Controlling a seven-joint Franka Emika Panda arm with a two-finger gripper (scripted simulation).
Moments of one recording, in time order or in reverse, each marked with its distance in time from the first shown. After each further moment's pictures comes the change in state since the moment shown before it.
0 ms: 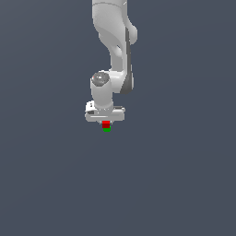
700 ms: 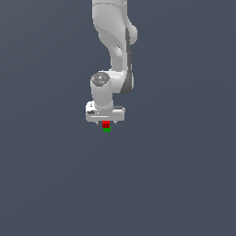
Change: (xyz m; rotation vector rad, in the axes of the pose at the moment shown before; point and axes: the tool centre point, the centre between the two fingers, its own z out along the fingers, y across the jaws) arm 0.000 0.000 0.000 0.000 0.001 0.000
